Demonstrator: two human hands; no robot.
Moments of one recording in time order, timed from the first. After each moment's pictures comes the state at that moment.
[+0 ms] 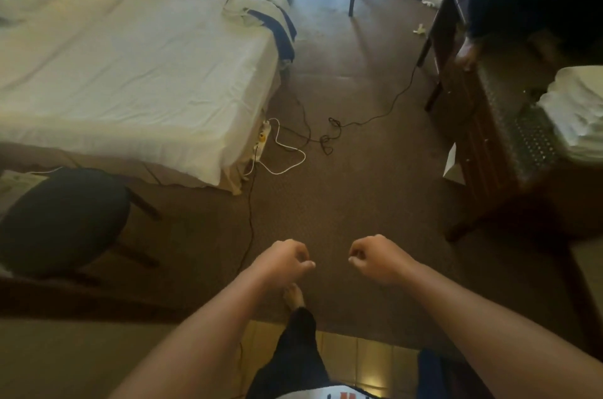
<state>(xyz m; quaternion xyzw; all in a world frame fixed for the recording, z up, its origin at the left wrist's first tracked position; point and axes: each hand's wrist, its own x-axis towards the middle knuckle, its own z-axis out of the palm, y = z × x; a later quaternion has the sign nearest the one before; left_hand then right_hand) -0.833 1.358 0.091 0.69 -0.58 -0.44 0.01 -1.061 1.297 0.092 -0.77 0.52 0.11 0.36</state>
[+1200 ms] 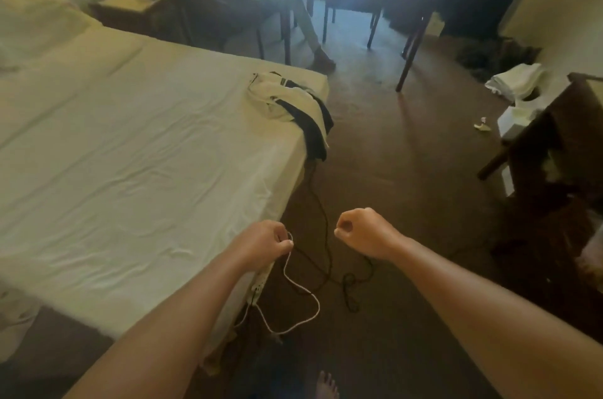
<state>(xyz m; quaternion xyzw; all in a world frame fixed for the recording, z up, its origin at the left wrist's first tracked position) -0.528 0.613 0.140 0.75 -0.55 -0.35 0.09 -0.754 0.502 0.154 -0.82 0.46 0.05 0.34</state>
